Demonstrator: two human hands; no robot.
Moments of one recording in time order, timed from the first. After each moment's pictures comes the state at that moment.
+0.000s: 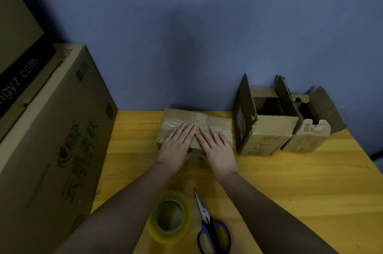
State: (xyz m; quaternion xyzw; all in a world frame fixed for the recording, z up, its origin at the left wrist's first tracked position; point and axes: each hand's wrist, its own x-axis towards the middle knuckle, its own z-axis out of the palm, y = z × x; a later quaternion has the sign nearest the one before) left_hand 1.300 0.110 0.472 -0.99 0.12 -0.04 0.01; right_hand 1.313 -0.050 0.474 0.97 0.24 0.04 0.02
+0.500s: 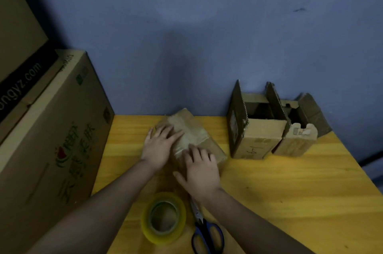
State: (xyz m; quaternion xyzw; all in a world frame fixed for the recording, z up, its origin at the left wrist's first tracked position) left_hand 1.291 0.135 0.504 -1.00 0.05 -0.03 -0.05; right_hand 1.249 -0.022 0.515 0.97 0.23 -0.02 -0.01
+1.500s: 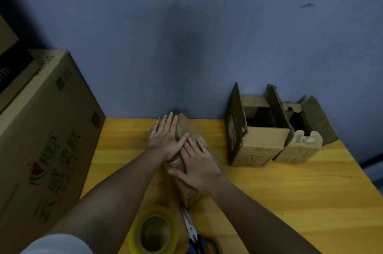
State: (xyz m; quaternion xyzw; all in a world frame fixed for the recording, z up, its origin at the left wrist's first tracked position) left_hand 1.369 0.110 0.491 -0.99 -0.03 0.09 -0.08; right_hand 1.326 -0.036 0.496 0.94 0.34 -0.05 -0.04
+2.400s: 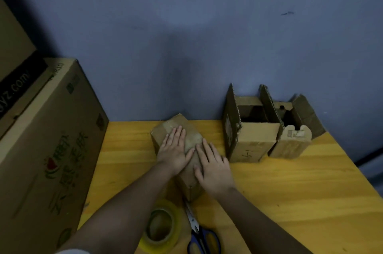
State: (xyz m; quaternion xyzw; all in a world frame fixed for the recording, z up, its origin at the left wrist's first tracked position) left_hand 1.315 0.078 0.493 -0.99 0.01 0.08 -0.09; right_hand 1.284 -0.075 0.487 0.98 0.20 -0.03 -0.08
